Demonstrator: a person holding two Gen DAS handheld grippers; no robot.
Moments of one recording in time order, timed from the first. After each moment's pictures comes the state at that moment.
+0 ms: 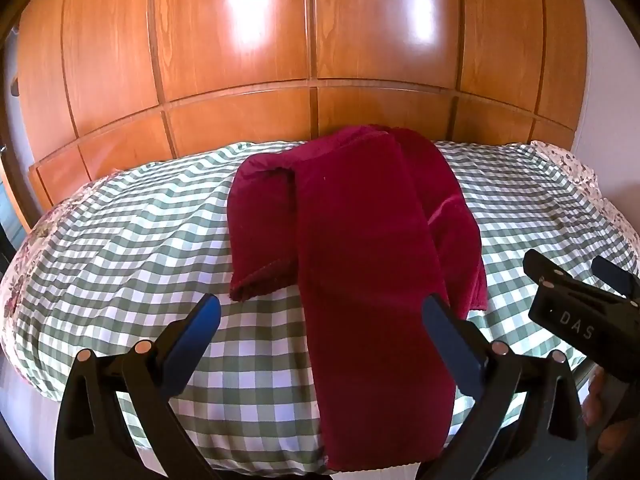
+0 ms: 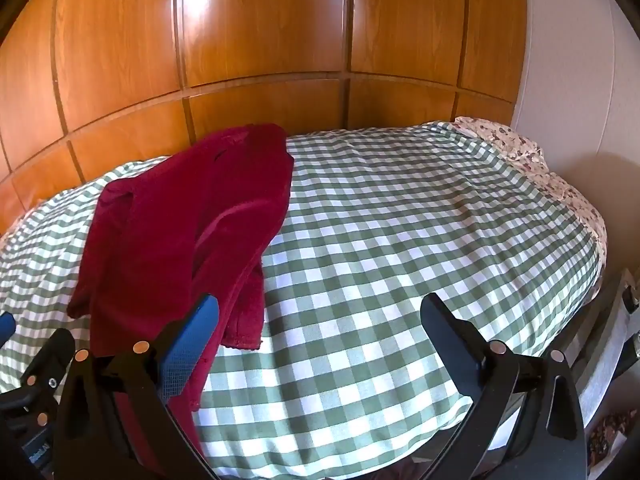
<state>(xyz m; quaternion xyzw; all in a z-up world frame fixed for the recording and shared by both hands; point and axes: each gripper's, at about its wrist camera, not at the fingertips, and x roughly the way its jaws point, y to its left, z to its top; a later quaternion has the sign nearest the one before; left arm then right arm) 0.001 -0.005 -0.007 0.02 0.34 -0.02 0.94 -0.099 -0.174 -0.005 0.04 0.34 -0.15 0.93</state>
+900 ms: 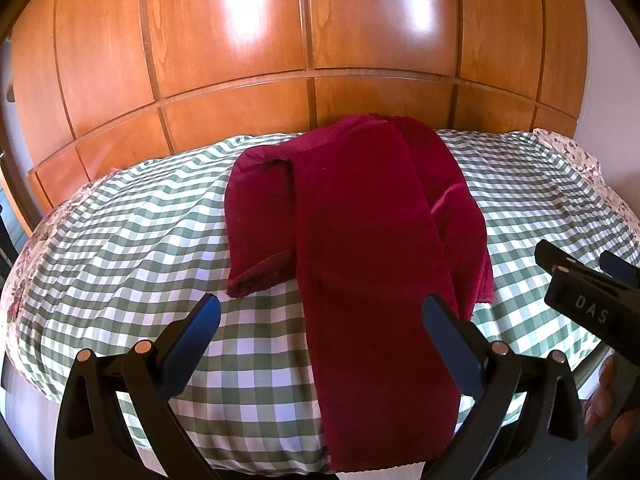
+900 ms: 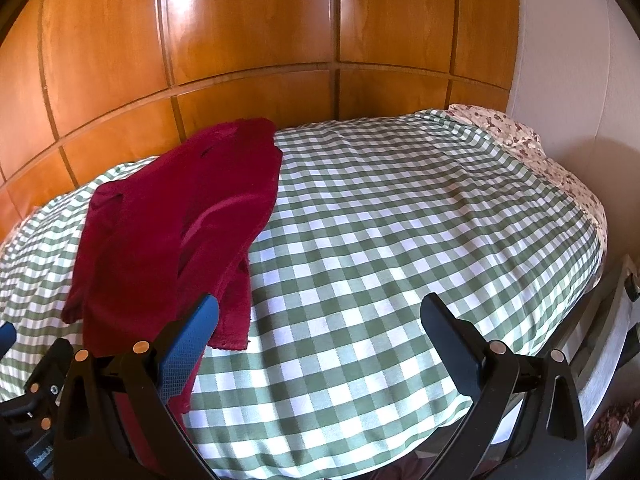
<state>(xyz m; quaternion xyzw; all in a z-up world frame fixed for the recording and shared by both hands) 0.007 -0.009 -0.013 0.03 0.36 -0.02 0.93 -0.100 -0.189 -0.010 0.06 0.35 -0.15 0.92</state>
